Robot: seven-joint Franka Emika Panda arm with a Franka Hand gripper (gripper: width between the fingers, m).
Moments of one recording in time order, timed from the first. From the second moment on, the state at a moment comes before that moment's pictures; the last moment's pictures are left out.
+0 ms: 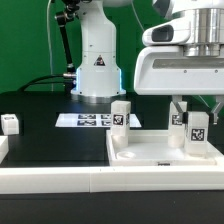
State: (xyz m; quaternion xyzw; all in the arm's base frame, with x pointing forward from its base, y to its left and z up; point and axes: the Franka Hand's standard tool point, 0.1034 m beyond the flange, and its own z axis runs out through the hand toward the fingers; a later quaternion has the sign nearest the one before) arm 0.609 0.118 0.083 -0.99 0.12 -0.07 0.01
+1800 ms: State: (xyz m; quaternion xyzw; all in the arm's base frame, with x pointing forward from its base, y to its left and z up) arm 0.605 0.124 0.080 -0.65 0.75 -0.04 0.07
